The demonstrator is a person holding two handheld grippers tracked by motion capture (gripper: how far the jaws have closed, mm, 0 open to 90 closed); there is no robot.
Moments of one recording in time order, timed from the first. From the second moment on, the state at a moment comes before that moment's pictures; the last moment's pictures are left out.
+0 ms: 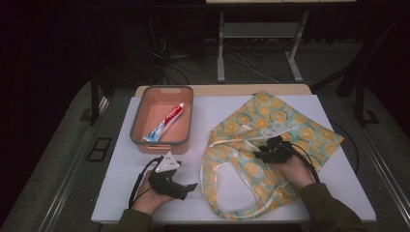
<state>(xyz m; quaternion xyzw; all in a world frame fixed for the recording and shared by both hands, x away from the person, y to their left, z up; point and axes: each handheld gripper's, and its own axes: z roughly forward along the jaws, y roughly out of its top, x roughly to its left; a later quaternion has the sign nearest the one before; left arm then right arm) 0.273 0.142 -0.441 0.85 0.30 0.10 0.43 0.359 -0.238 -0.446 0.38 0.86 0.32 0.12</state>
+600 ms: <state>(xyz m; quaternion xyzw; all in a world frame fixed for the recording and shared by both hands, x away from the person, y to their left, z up) 0.273 0.141 -0.441 0.85 0.29 0.10 0.43 0.358 -0.267 -0.393 0.38 0.81 0.43 0.13</state>
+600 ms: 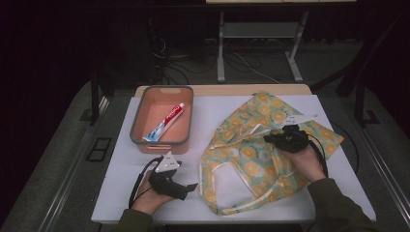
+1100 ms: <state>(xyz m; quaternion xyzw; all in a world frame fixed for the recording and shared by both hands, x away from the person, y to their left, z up) 0.273 0.149 -0.397 0.84 0.26 0.07 0.48 0.363 -0.276 -0.390 0.38 0.80 0.45 0.12</state>
